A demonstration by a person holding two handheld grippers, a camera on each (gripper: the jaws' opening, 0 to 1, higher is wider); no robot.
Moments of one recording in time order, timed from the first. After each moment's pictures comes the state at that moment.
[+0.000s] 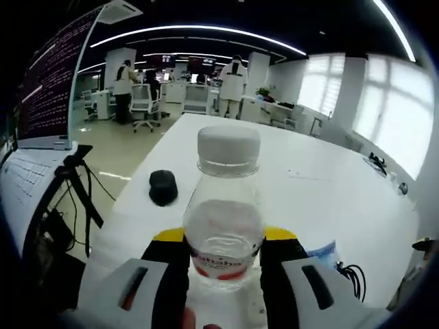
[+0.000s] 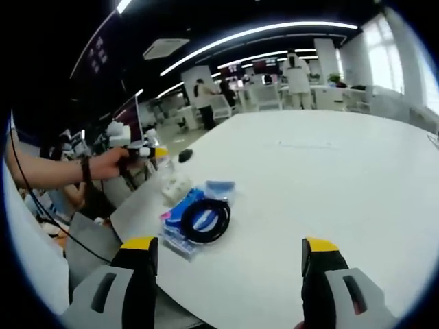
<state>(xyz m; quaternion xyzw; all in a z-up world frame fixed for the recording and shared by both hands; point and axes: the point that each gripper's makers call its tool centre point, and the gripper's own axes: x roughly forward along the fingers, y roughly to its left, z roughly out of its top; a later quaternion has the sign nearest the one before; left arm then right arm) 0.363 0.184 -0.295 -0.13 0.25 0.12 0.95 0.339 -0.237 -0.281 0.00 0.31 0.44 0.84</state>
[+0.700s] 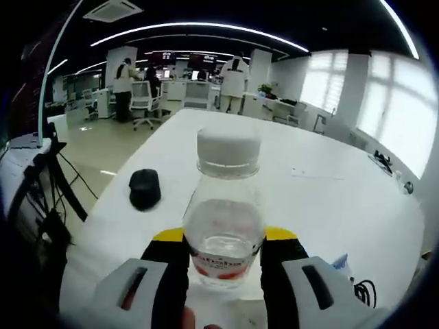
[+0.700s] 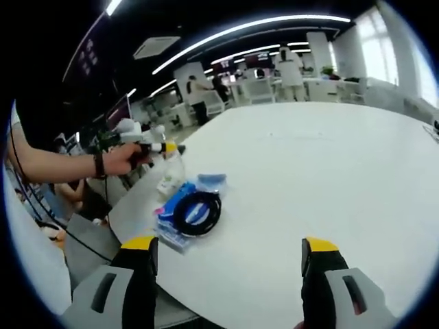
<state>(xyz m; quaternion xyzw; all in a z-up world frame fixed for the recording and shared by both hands) 0.404 0.166 -0.325 -0.11 0.26 0.13 0.95 0.342 -0.254 -0.291 0.00 0.34 0.42 0.84</state>
